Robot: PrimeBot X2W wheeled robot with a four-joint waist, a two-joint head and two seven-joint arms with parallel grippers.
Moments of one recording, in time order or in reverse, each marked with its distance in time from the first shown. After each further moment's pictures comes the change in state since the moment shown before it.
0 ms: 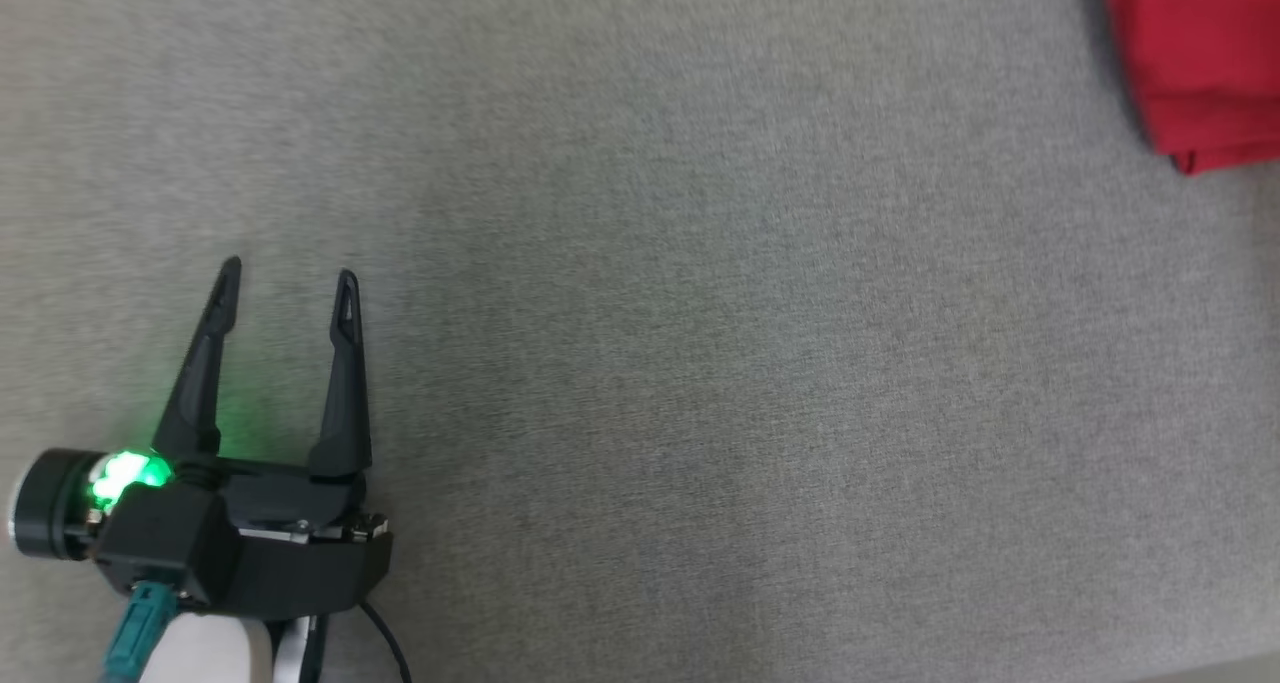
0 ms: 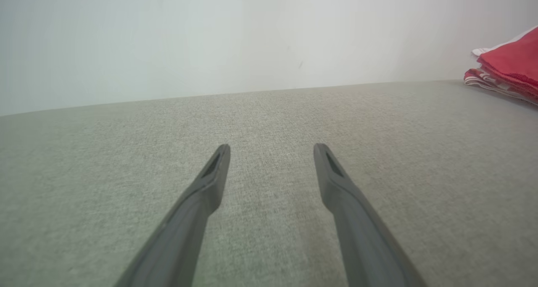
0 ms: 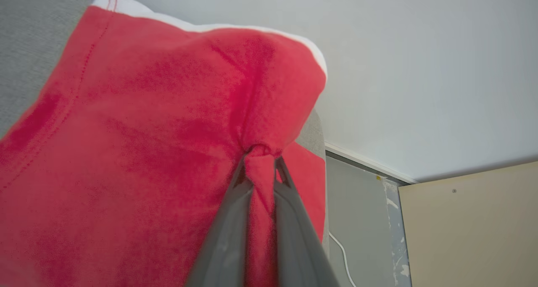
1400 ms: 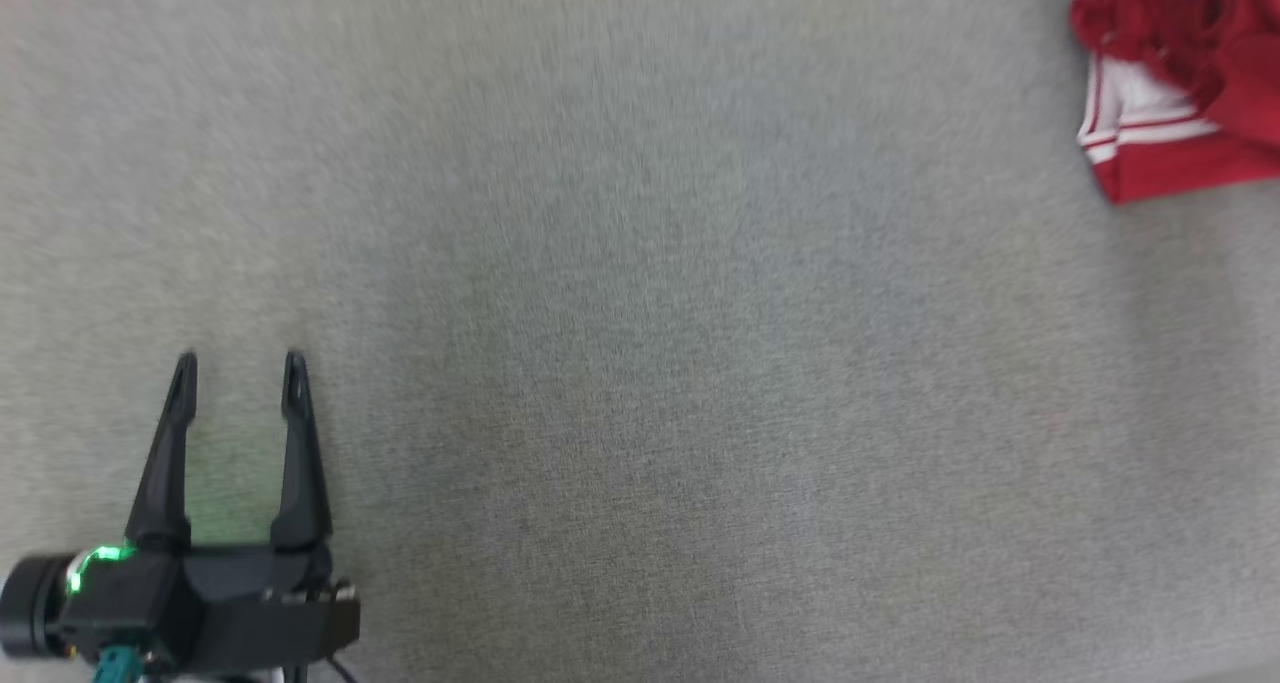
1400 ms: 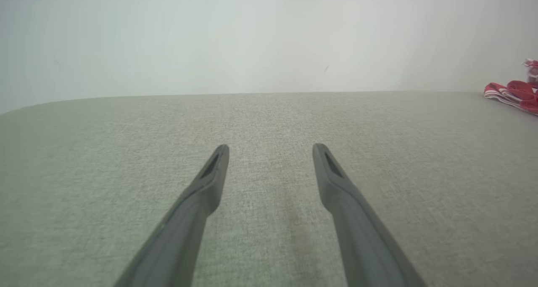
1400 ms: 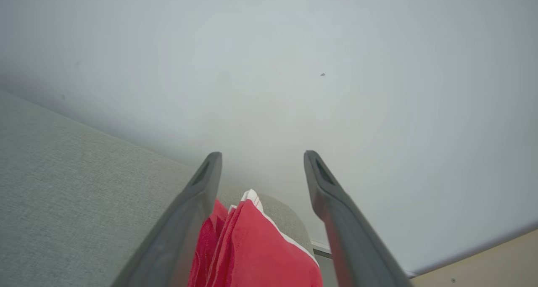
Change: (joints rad) left arm 0.104 -0.009 0.056 -0.001 -0.052 0.037 0.000; right arm -0.013 0.213 -0.235 0.024 -0.281 0.000 -0.179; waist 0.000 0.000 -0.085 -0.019
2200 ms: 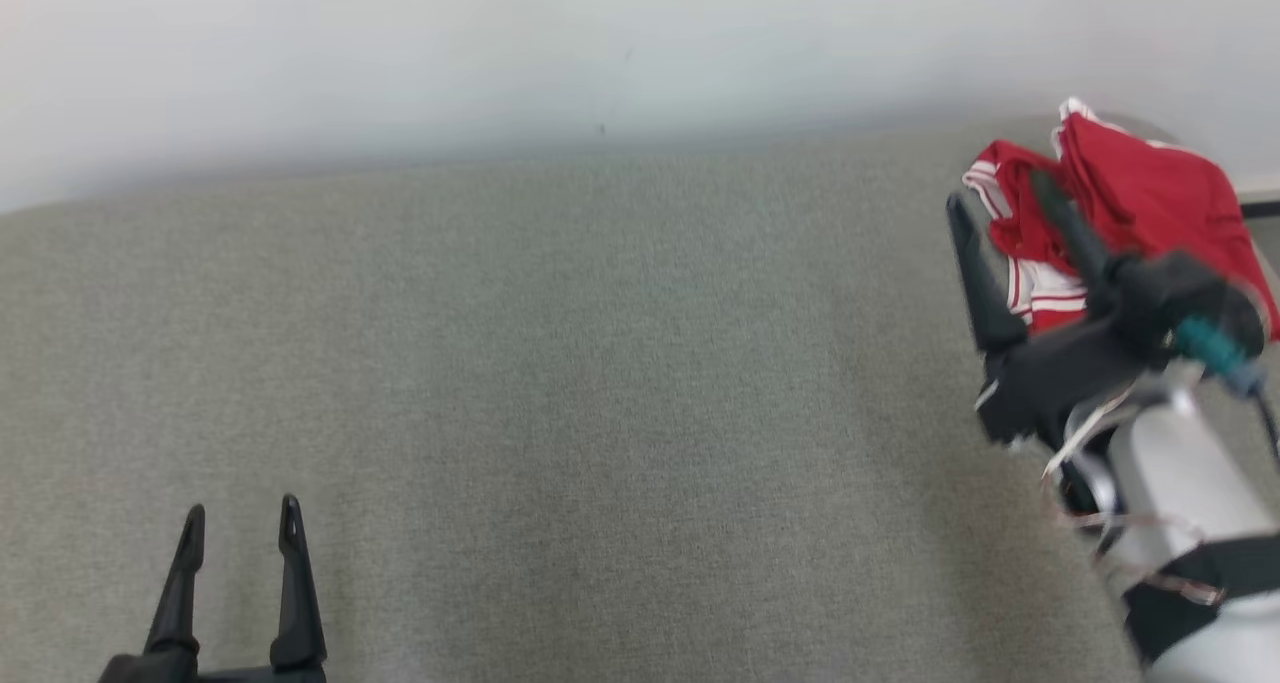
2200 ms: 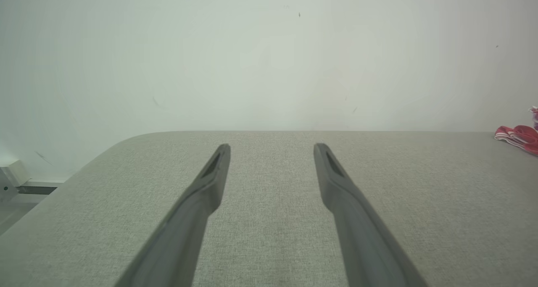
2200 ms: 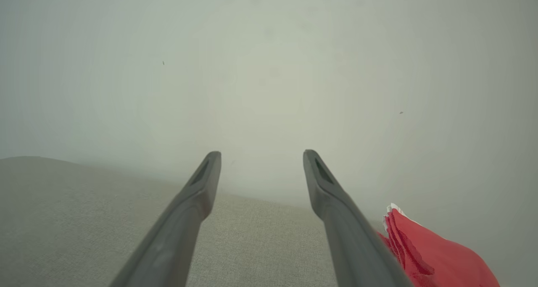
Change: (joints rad) left arm 0.170 -0.028 0.062 0.102 -0.017 0.005 0.000; right arm 0.546 0.399 -0.175 -0.155 -0.014 0.000 -0.224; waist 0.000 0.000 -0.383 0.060
